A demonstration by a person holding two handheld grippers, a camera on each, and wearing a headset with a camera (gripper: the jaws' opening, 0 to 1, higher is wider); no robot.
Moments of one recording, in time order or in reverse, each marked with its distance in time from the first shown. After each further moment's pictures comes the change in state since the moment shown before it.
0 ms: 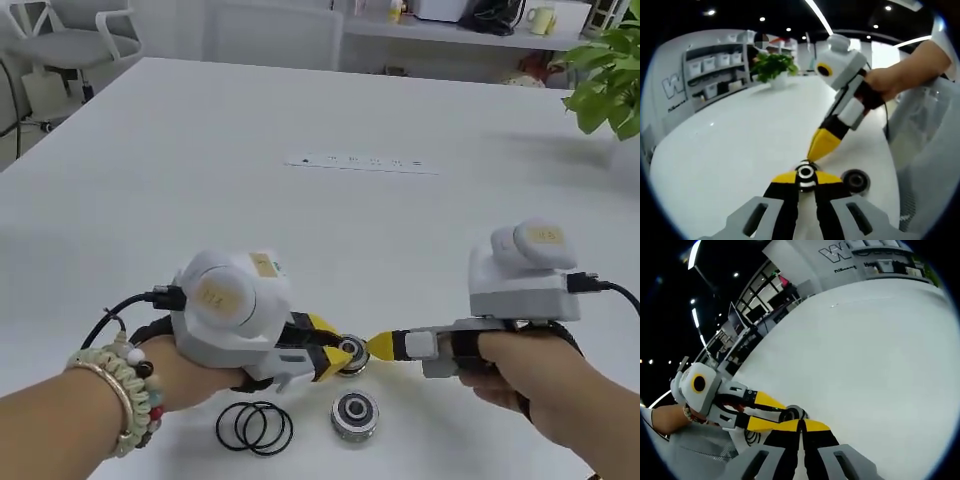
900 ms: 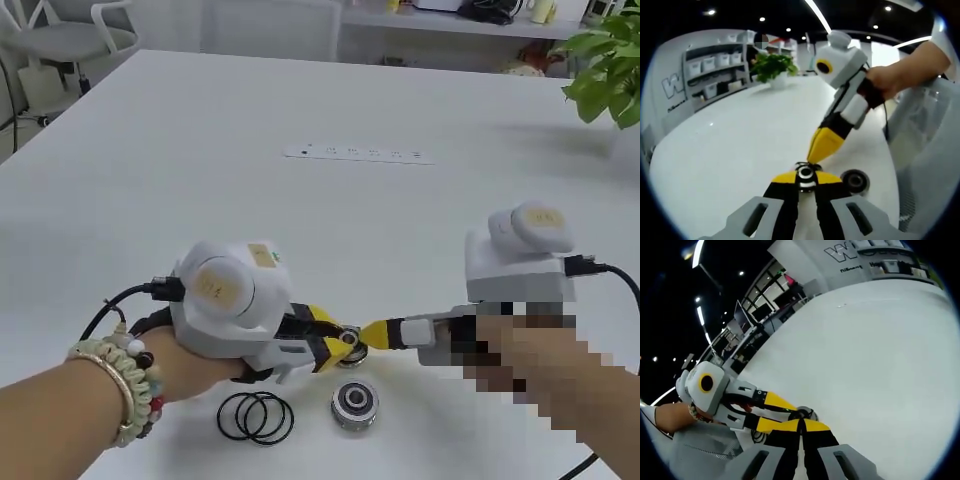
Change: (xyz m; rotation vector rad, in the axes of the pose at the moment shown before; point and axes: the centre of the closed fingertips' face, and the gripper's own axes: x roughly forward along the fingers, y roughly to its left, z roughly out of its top) left arm 0.000 -0.001 0.000 -0.002 -0.004 -0.004; right arm -0.001 0.021 -0.002 -0.015 0.006 0.051
